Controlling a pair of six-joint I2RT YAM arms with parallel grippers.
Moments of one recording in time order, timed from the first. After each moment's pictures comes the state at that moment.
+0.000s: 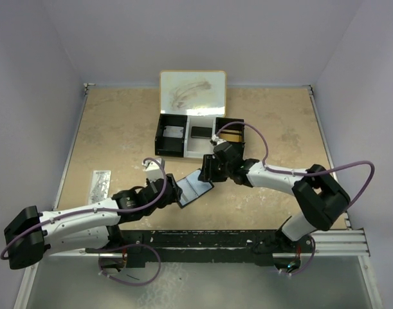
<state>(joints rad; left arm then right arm) -1.07 0.95 0.46 -0.24 -0.51 -1.01 0.77 1.54 0.78 -0.04 -0.10 0.66</state>
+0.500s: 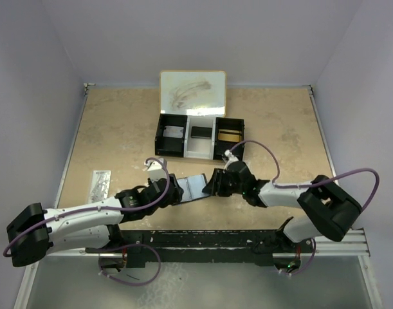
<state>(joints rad) -1.07 1.01 0.46 -0.22 -0.50 -1.01 0.74 1.47 0.50 0.23 -0.13 0.76</state>
